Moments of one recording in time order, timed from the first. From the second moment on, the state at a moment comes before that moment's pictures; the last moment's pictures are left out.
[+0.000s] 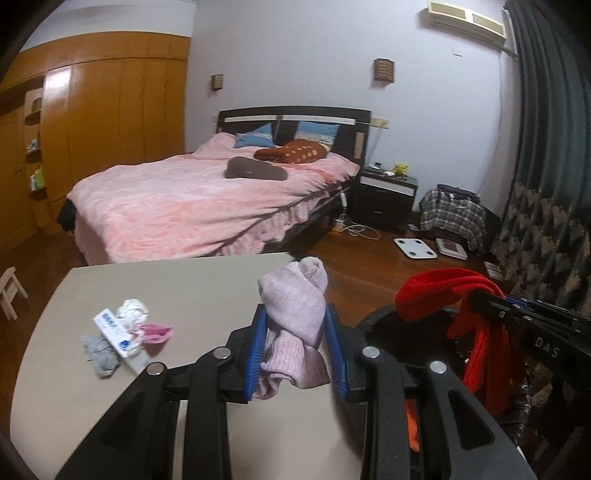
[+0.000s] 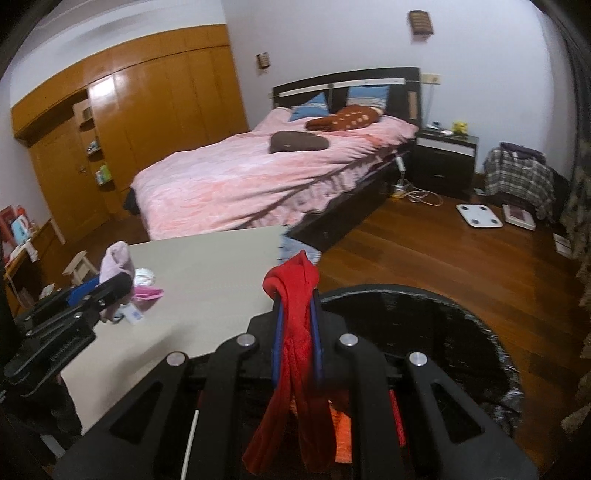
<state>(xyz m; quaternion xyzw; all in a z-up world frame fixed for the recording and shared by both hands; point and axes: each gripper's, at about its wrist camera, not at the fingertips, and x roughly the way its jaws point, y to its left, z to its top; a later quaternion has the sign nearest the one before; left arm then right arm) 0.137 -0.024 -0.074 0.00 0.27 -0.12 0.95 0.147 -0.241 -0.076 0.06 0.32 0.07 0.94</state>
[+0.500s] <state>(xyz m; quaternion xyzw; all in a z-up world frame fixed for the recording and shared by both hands) 0.142 -0.095 -0.091 0.02 0.28 -0.20 0.94 0.135 -0.313 -0.107 0.08 0.33 -0.01 0.94</state>
